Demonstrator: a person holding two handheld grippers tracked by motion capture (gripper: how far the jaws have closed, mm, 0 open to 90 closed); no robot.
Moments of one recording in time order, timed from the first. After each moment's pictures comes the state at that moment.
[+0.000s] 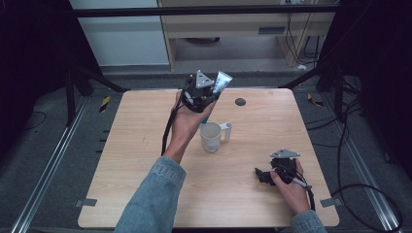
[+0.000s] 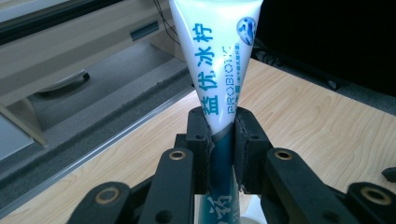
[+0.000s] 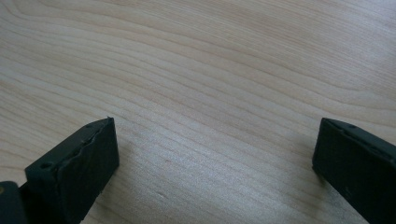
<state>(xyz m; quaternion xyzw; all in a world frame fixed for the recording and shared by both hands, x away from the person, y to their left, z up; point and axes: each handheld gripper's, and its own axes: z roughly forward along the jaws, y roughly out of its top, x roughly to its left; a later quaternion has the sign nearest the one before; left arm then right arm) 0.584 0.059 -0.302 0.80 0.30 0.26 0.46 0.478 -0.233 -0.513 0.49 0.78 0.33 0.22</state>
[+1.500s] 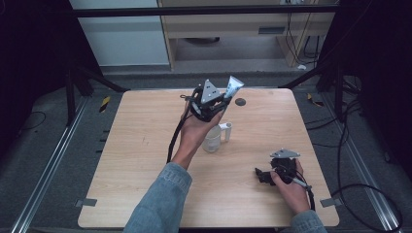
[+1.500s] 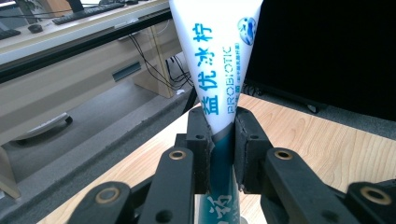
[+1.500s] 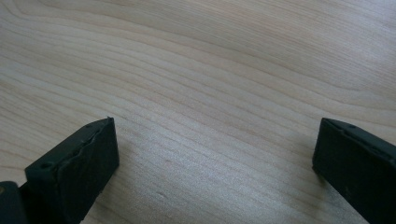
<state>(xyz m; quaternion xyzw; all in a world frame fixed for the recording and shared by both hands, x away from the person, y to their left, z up) 0.572 0.042 -0.328 0.77 0.23 0.27 0.52 0.478 -0.232 -0.513 0.49 0.78 0.33 0.21</state>
